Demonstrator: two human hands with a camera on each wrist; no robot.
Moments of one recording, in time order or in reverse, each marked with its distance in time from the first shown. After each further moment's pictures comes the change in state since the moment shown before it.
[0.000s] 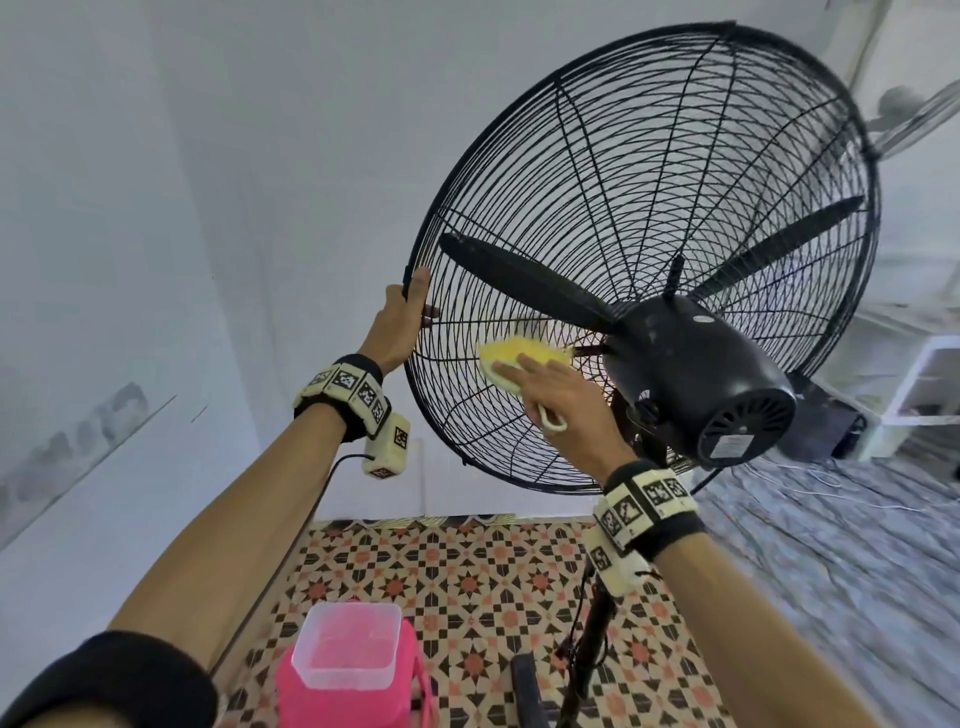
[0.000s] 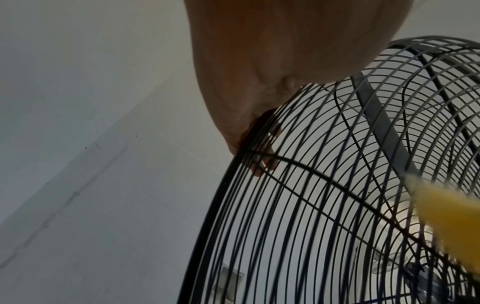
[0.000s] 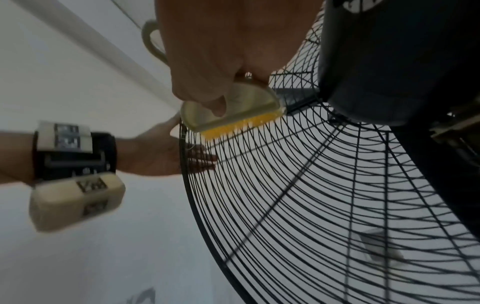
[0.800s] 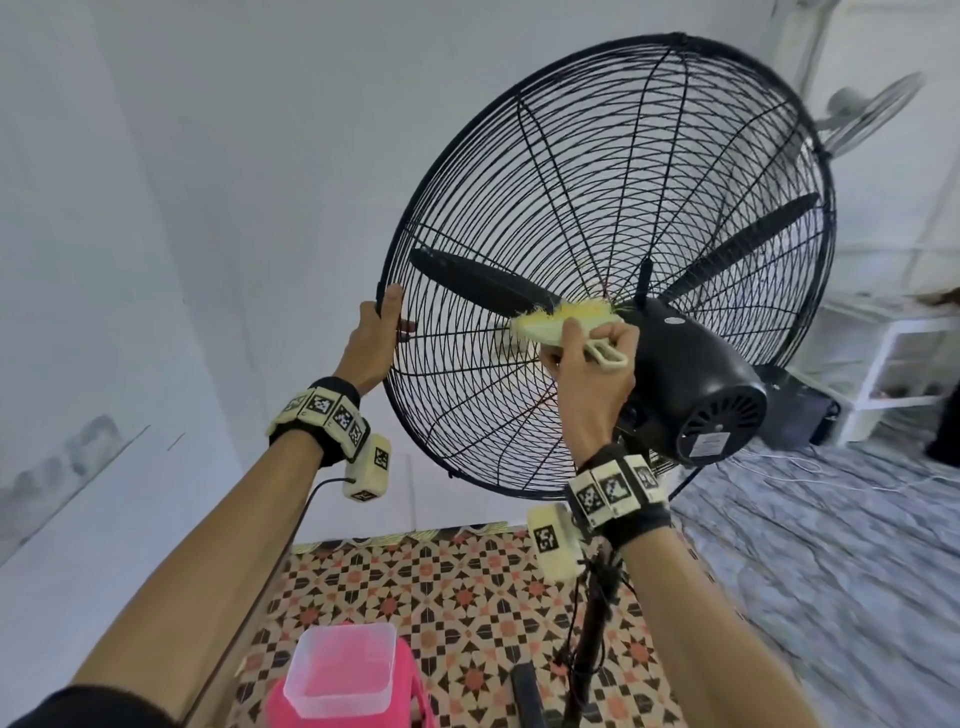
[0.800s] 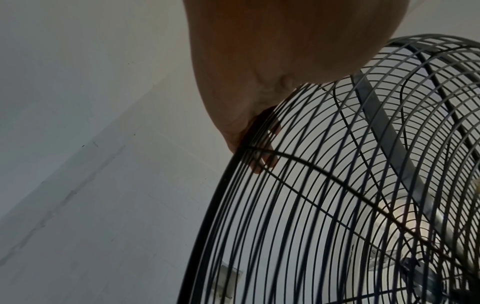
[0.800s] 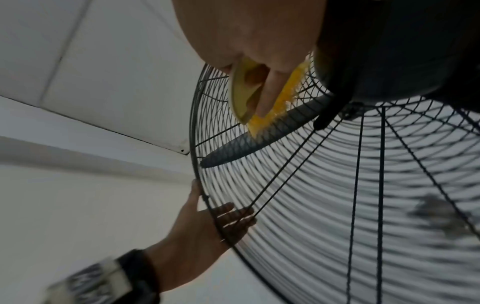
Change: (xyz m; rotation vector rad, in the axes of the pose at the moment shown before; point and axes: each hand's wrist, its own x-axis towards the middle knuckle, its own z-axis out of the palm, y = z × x) left_hand 0.006 -0.015 0.002 -0.052 0.024 -0.024; right_hand 0.035 -0.025 -0.019 0.767 0.998 0.789
